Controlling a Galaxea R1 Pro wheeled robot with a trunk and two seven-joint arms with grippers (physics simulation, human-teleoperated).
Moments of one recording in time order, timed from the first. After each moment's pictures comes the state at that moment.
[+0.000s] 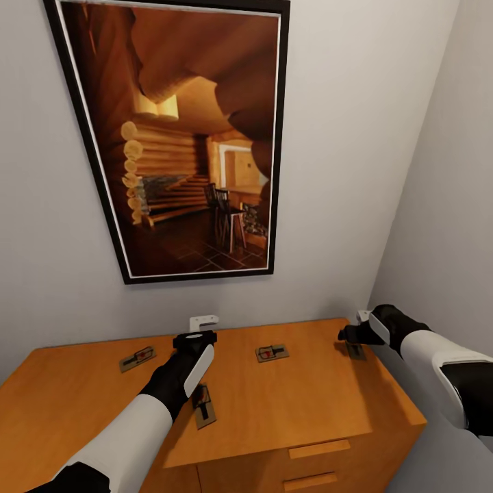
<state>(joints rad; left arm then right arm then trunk) -0.76 -0.17 -0.25 -0.71 0.32 0.43 0.60 -1.16 -0.21 0.17 -0.10 -0.16 0.64 0.13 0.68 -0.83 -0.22</state>
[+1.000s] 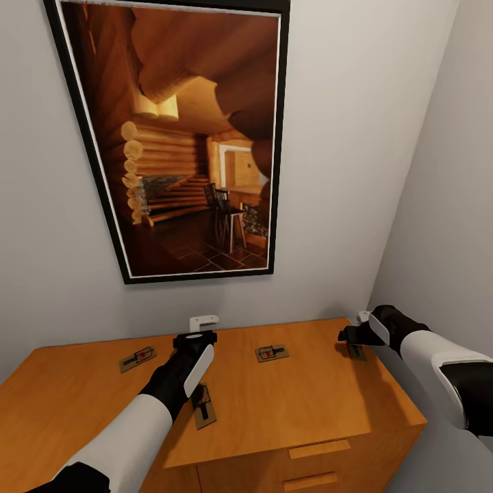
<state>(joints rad) -0.76 -0.17 -0.25 -0.71 0.32 0.43 0.60 -1.16 -0.21 0.17 -0.10 -0.16 0.64 0.13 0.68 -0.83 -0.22</state>
